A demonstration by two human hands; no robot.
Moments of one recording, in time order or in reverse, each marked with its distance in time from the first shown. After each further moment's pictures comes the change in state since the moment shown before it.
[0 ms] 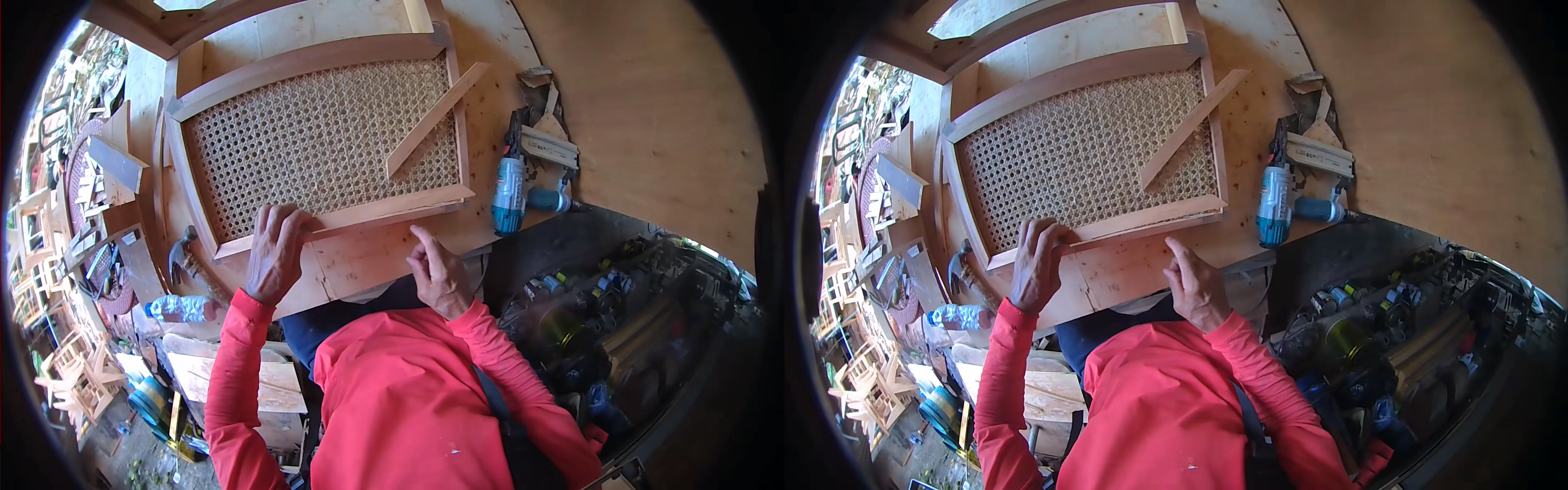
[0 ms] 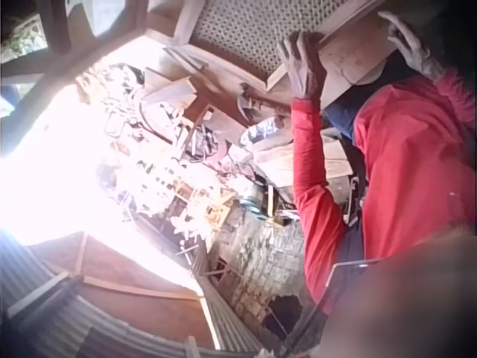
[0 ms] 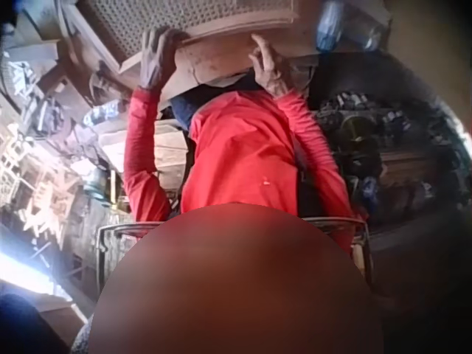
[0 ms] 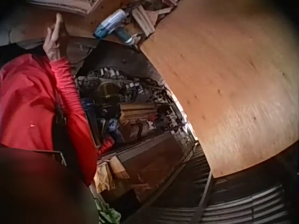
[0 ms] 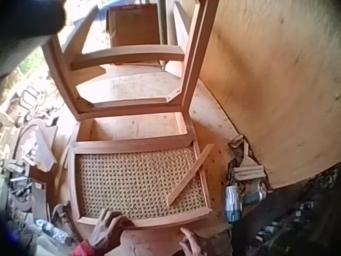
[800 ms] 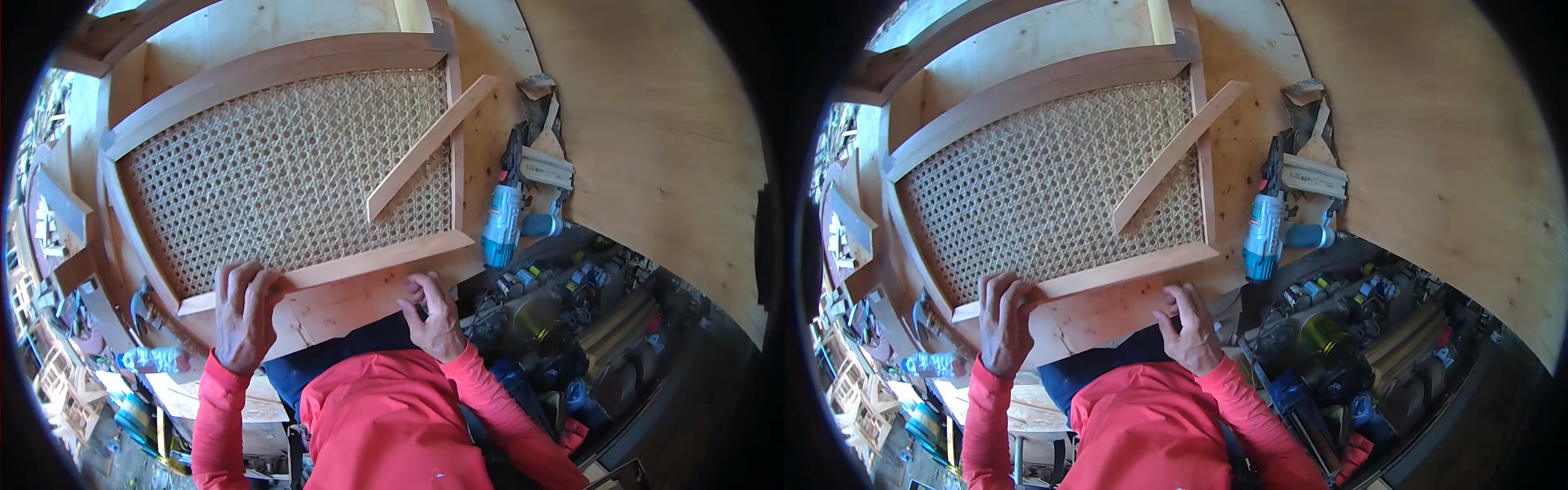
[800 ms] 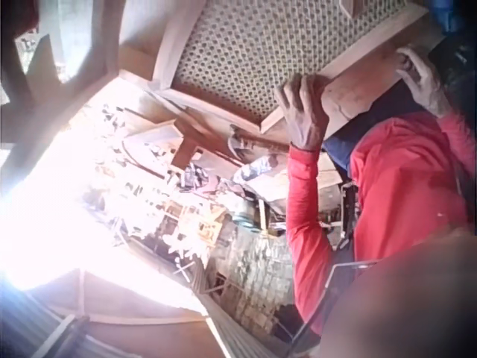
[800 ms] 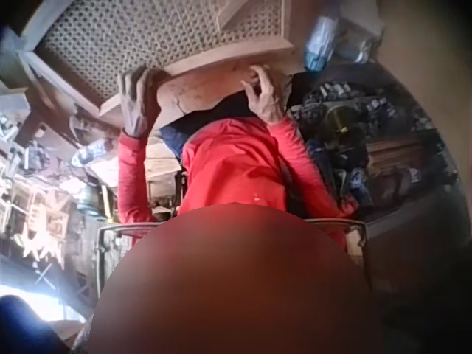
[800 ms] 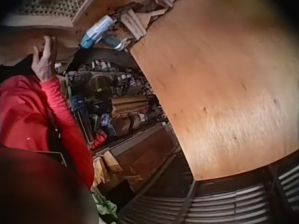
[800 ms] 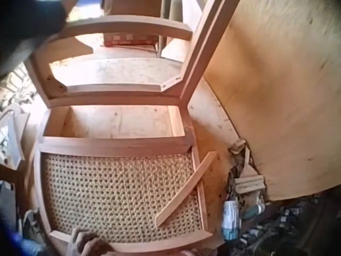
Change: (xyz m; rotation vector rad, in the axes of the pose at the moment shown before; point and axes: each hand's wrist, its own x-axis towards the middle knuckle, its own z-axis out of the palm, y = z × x) left_hand 0.001 0.000 -0.002 0.006 -0.050 -0.101; right_hand -0.004 0.012 0.001 -0.014 -0.030 0.267
